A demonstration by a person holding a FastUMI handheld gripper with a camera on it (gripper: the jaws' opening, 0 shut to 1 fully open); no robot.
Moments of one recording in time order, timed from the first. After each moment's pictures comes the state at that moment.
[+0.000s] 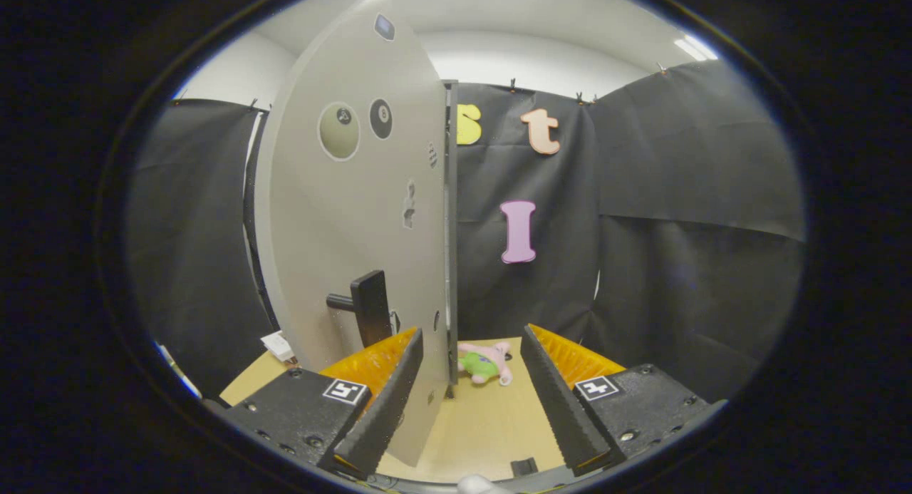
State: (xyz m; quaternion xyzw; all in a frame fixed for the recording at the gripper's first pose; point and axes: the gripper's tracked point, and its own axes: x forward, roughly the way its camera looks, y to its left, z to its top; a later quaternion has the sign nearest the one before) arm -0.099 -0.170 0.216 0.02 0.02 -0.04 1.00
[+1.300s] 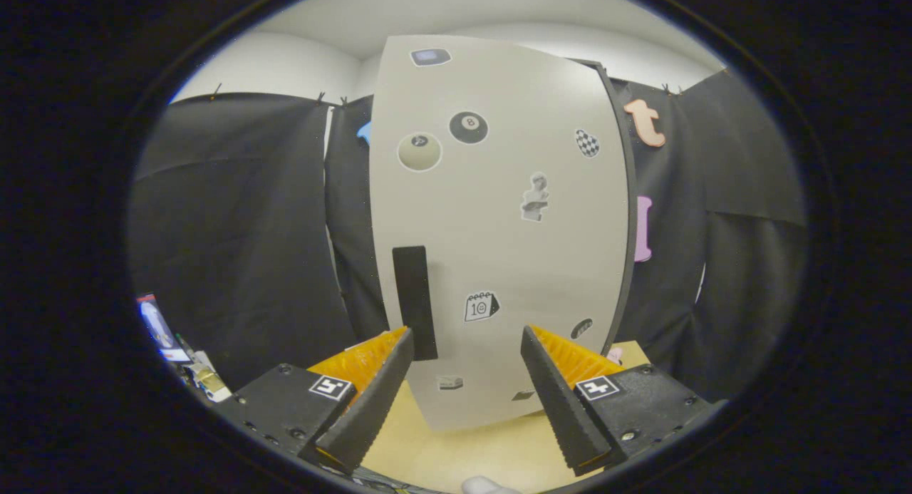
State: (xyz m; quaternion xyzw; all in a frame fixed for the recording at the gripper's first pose) arm -0.026 0.034 0.224 0.01 0.03 0.12 0.99
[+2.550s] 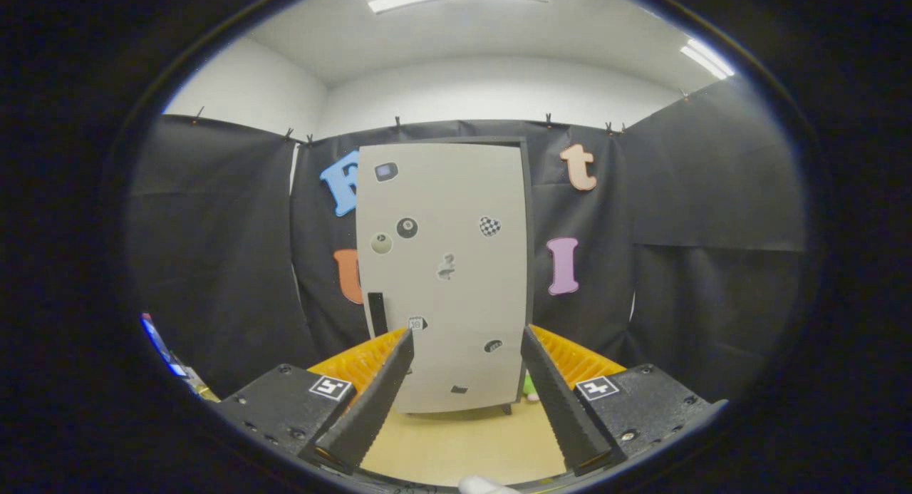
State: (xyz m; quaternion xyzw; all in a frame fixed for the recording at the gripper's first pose) arm -0.163 -0.020 0.033 0.03 -0.04 0.02 1.00
